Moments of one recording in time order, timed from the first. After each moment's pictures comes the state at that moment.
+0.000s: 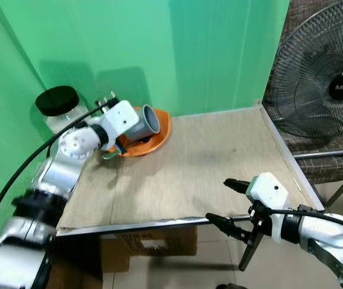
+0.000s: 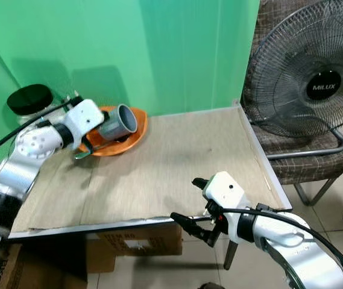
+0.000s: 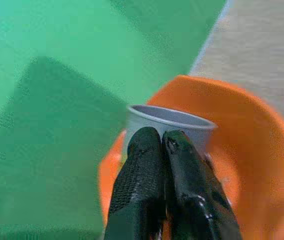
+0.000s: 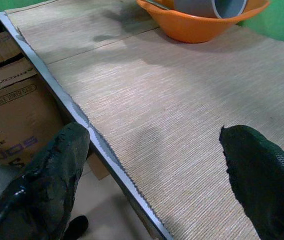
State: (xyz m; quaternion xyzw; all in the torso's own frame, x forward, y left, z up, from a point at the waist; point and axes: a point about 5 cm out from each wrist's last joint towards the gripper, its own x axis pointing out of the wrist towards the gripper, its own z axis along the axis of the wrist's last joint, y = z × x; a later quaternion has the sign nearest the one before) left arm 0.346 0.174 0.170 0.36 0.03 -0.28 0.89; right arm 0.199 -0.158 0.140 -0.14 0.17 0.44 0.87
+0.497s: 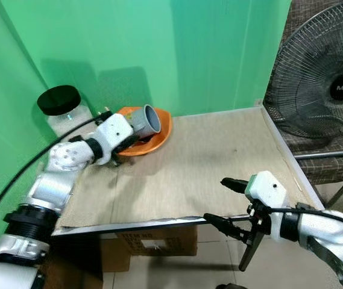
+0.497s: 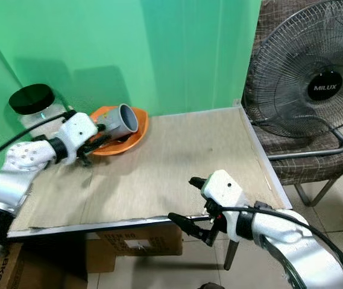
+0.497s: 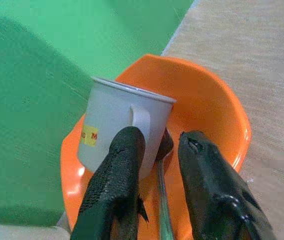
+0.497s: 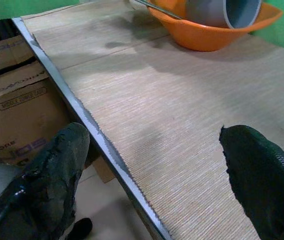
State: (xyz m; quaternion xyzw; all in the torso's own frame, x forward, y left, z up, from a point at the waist) left arm 0.332 0.187 0.154 0.32 0.07 -0.32 0.89; right arm 0.204 -0.154 0.144 -0.13 0.16 0.47 0.86
